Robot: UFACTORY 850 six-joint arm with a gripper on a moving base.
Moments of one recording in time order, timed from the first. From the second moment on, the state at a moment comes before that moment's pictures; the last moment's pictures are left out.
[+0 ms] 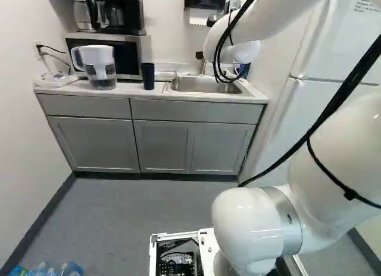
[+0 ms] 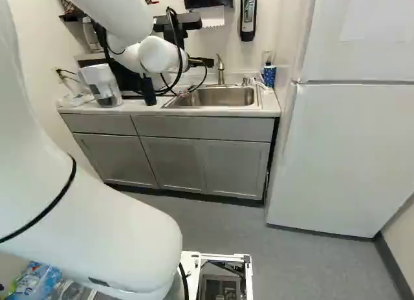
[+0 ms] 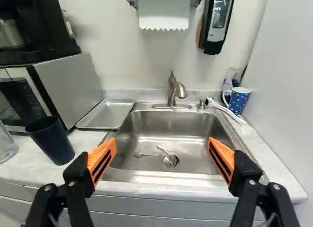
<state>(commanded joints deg) -2.7 10.4 -46.8 0.0 21.2 0.0</state>
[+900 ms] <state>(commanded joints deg) -2.7 10.4 -46.8 0.0 21.2 0.0</state>
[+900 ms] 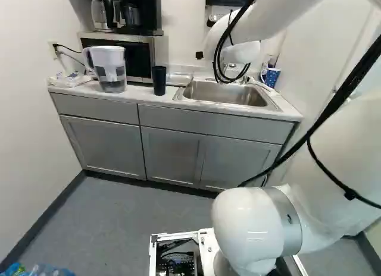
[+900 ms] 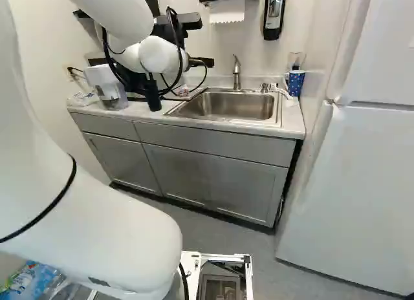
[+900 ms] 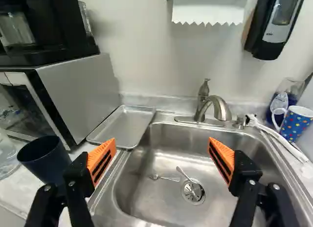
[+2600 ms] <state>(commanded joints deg) -2.7 10.4 -46.8 0.0 21.2 0.0</state>
